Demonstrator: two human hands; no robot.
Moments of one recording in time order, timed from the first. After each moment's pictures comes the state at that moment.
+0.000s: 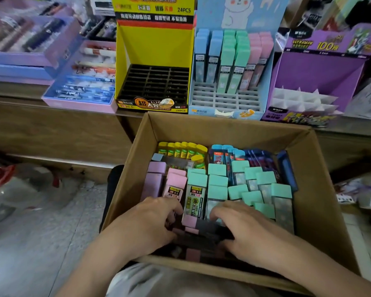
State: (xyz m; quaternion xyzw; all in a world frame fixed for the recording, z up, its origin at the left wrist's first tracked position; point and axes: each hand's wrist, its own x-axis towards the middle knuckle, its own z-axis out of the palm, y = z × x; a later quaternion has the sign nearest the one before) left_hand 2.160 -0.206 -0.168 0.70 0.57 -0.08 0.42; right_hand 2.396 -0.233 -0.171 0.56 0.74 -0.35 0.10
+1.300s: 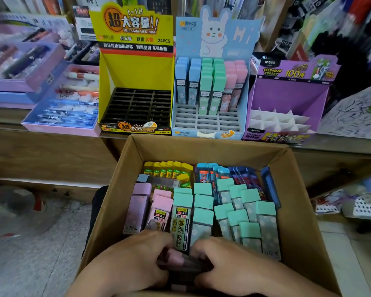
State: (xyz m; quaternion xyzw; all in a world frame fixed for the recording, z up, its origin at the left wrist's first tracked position) left_hand 2.173 -0.201 -0.162 0.74 0.48 -0.14 0.45; right_hand 2.392 -0.227 -0.169 0.53 0.64 -0.54 0.13
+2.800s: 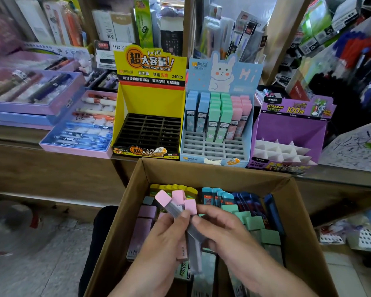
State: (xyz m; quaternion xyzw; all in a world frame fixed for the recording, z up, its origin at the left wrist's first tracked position) left_hand 2.225 -0.189 -0.154 0.23 0.50 0.40 0.73; right_hand 2.374 -0.189 -0.156 0.53 0.35 -0.68 -0.37
